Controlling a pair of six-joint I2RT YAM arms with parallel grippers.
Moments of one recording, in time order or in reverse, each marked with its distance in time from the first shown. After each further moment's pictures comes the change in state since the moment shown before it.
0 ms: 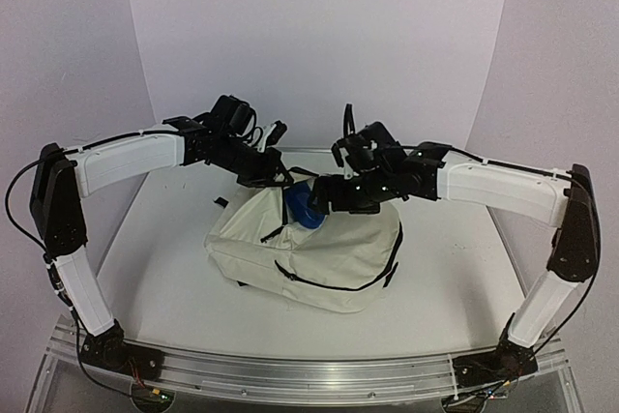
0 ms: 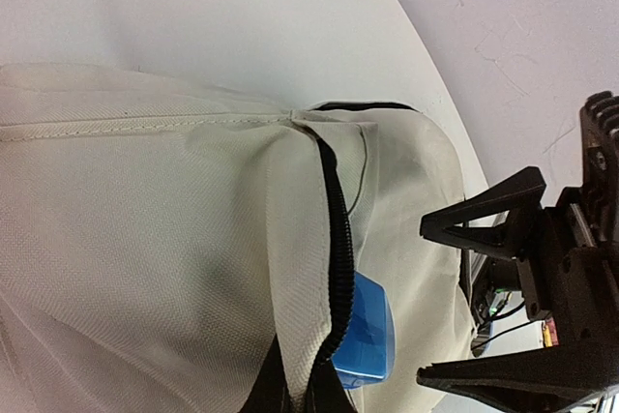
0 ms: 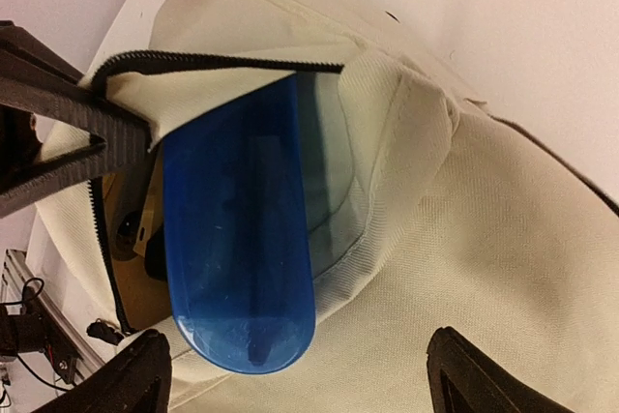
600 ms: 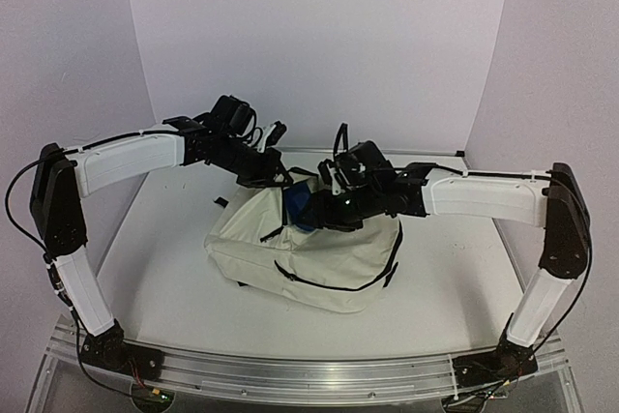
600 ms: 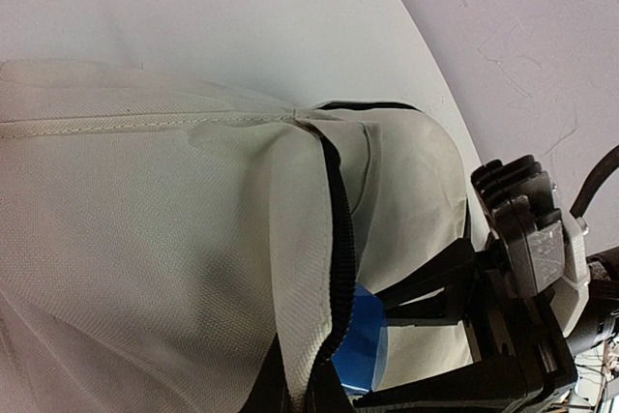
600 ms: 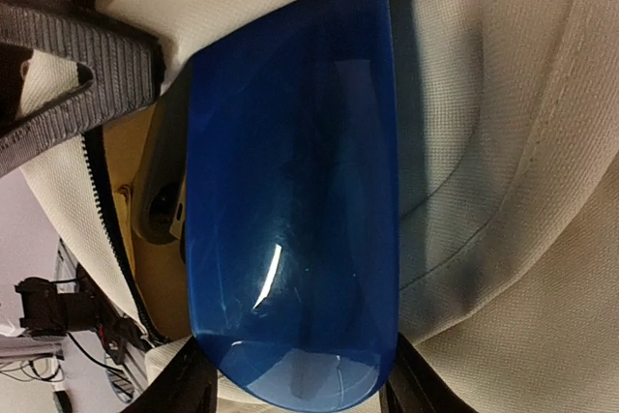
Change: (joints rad) left arm 0.000 0.000 0.000 -0.005 -0.005 -0.006; right arm -0.004 0.045 -0.122 0.217 -0.203 0.093
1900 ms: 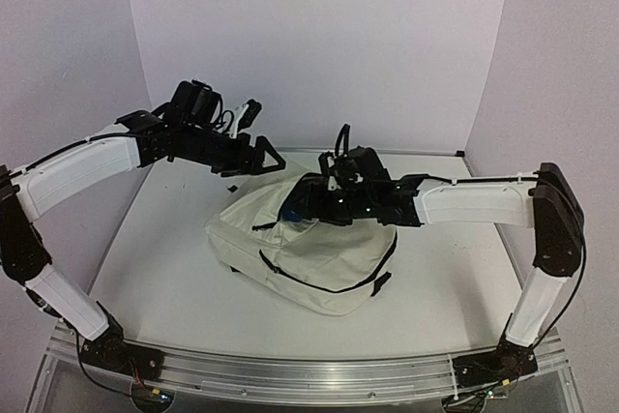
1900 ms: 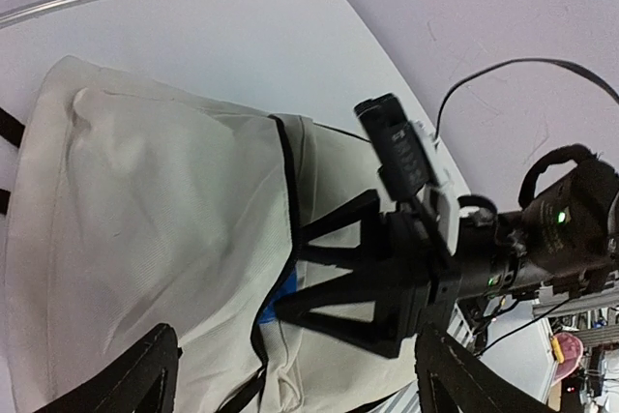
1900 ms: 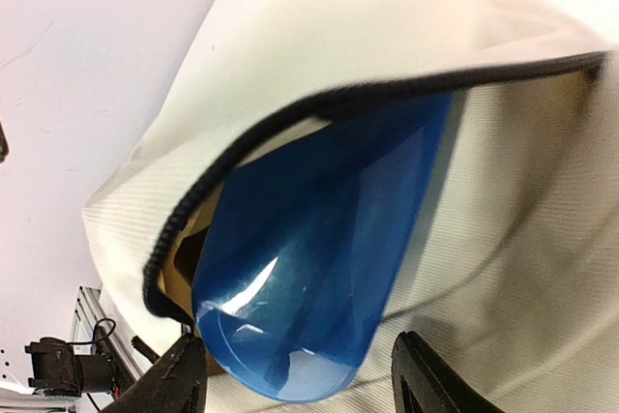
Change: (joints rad) left arm -0.006 -0.234 -0.094 -0.008 -0.058 0.022; right arm 0.007 0.052 -0.050 0.272 0.088 0.056
